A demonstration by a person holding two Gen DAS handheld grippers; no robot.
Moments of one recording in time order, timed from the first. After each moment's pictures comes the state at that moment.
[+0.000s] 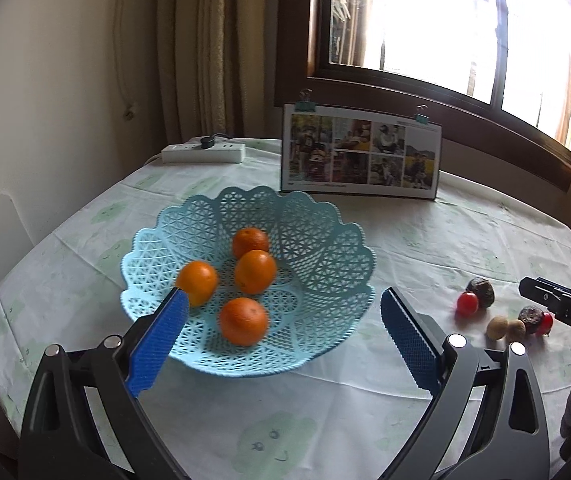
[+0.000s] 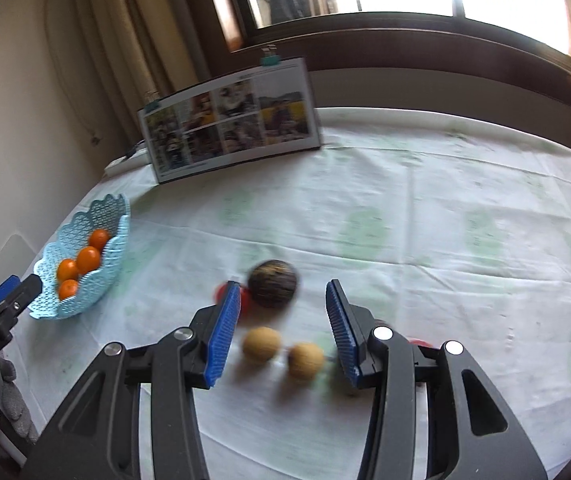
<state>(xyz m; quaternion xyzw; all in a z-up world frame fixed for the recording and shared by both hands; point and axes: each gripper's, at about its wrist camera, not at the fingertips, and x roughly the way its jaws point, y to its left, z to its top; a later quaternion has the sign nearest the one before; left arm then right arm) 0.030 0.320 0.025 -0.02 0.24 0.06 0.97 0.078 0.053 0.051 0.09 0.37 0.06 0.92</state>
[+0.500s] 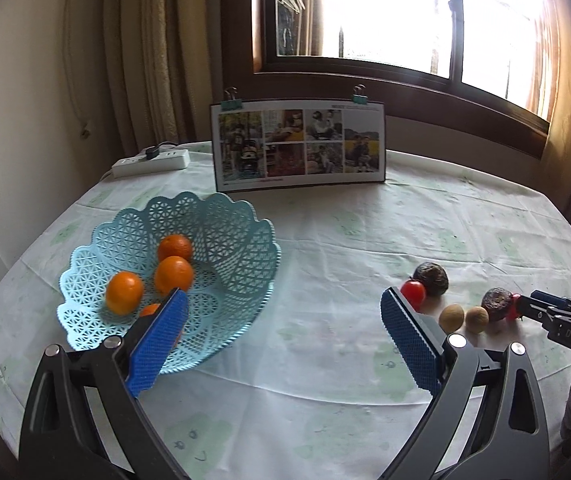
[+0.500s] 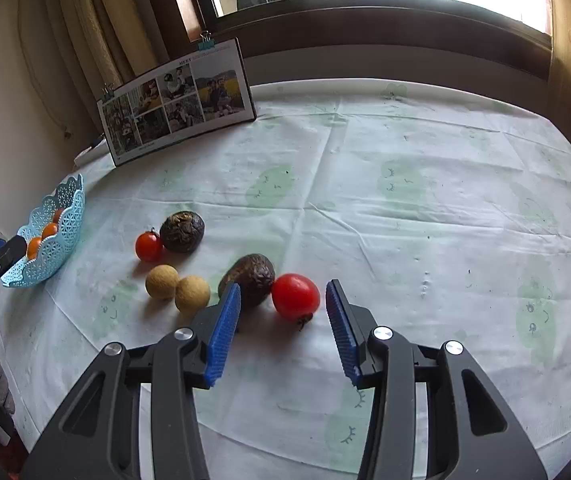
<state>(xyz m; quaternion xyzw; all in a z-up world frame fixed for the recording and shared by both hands) 0.040 0.255 0.025 0.02 0.25 0.00 0.97 0.047 -0.008 0.025 0.10 0.40 0.03 0.91</state>
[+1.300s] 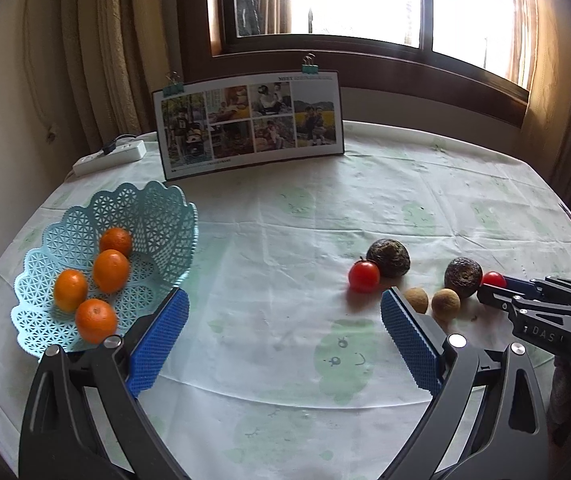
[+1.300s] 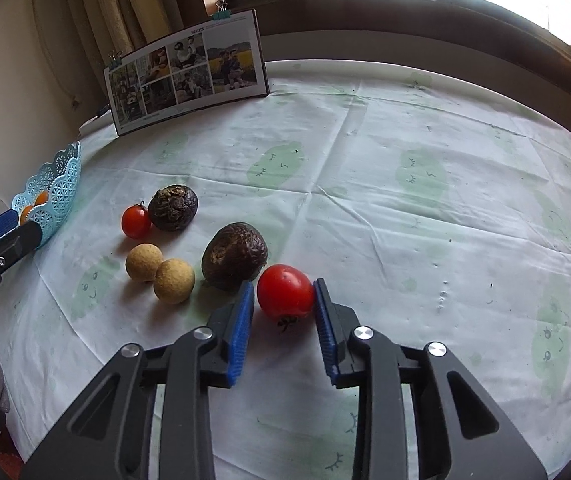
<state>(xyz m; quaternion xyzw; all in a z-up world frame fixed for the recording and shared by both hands) 0.055 0.205 0.010 0.05 0.28 -0.04 0.96 0.066 -0.004 0.008 0.06 0.43 0.06 0.90</state>
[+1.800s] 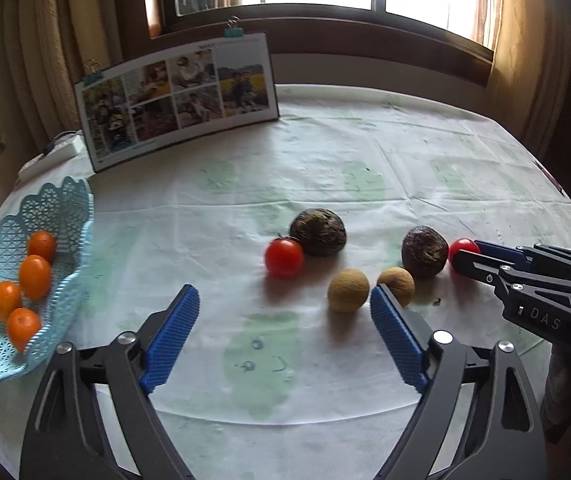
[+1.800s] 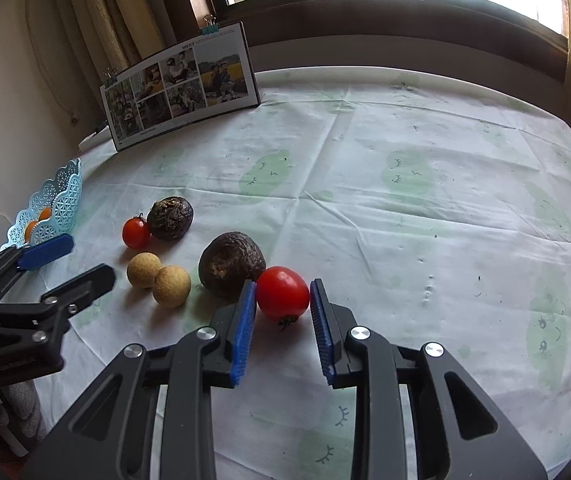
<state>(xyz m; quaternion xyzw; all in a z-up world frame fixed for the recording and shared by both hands) 0.078 0.152 -0.017 0.08 0.33 -0.11 0.93 0.059 -0.015 0.011 0.08 0.42 0.05 0.90</state>
